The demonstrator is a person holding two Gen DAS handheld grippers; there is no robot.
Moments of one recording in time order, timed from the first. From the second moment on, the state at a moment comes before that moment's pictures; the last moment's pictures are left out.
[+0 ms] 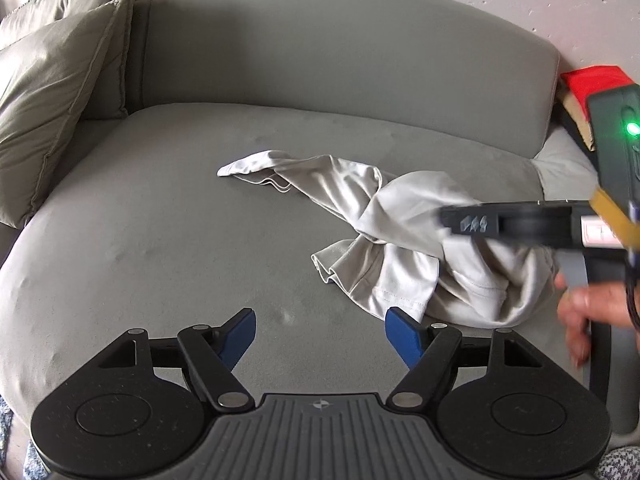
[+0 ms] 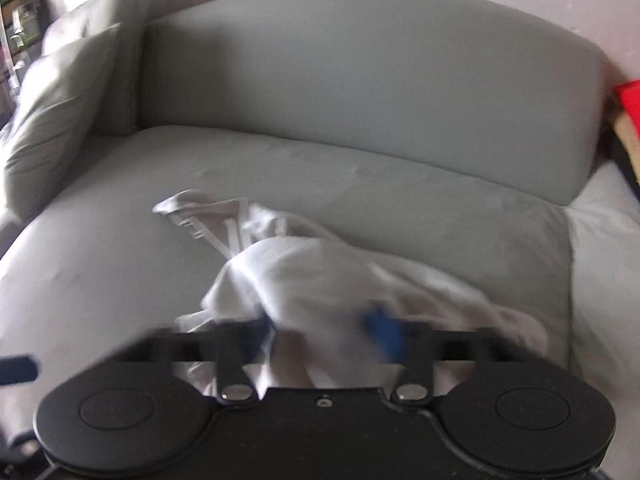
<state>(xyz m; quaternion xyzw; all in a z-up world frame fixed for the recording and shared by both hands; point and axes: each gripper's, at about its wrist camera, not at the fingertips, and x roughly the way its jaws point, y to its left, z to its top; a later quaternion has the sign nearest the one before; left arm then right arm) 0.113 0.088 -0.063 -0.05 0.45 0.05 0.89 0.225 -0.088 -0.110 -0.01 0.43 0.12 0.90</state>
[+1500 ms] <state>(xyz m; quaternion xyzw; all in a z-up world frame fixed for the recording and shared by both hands) 0.103 0.013 -0.069 -0.04 0.46 -0.10 0.88 0.141 -0.260 -0.121 0.20 0.42 0.07 0.88</state>
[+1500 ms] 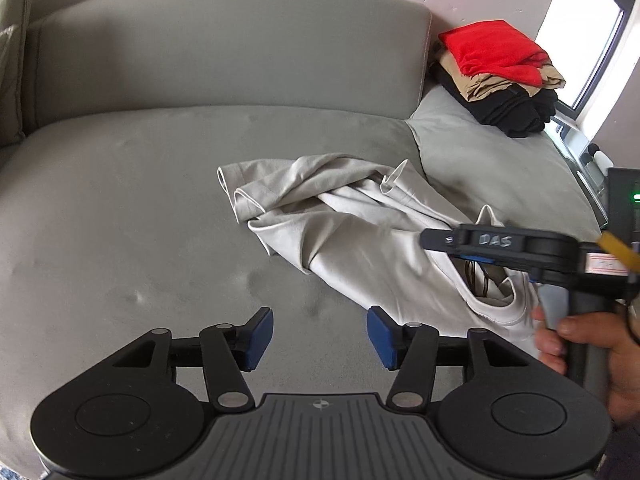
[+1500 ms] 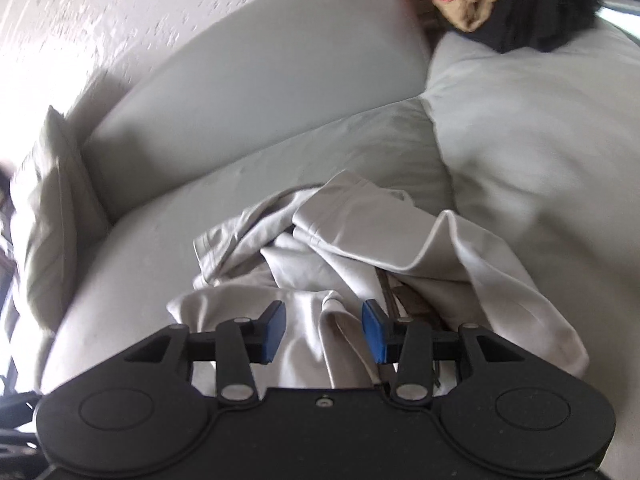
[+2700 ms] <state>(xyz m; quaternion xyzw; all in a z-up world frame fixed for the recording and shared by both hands) 0.107 0.088 -0.152 -0.29 0.51 -0.11 0.80 0.009 -0.254 -0.075 0.32 0.39 0.14 0.85</state>
